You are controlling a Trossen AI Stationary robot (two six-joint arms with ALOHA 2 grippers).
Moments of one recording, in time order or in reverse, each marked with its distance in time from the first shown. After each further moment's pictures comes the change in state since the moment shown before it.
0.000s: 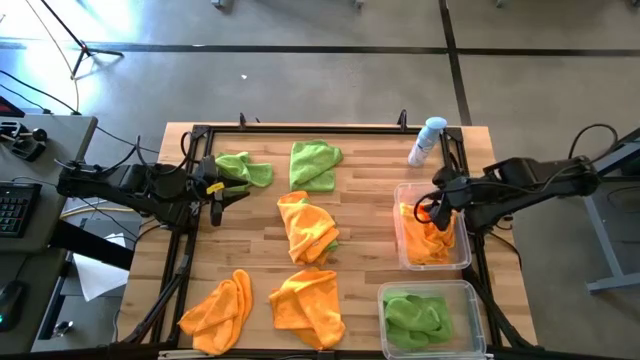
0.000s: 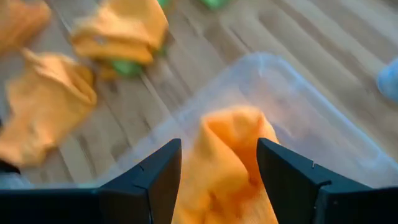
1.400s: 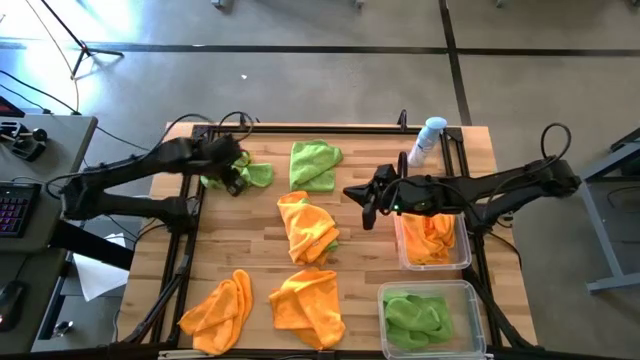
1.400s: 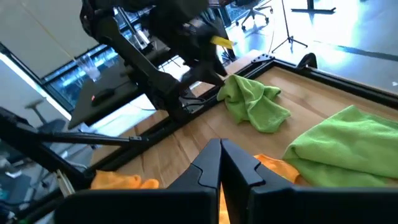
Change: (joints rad) left arm 0.648 0.454 0.136 -0.545 0.144 0.028; right arm -0.051 0.407 -0.044 1.182 0.157 -0.261
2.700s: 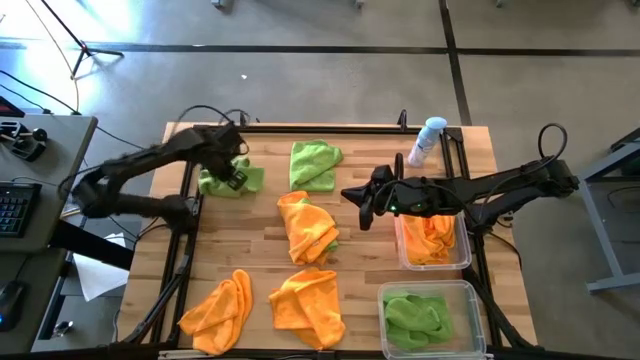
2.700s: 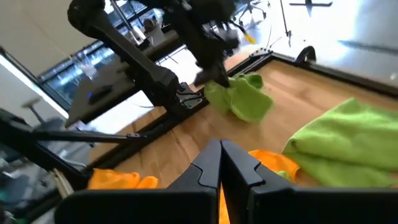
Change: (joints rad) left arm 0.260 0.107 -0.074 0.035 0.183 0.102; right arm 0.000 0.022 0.000 -0.001 0.000 0.016
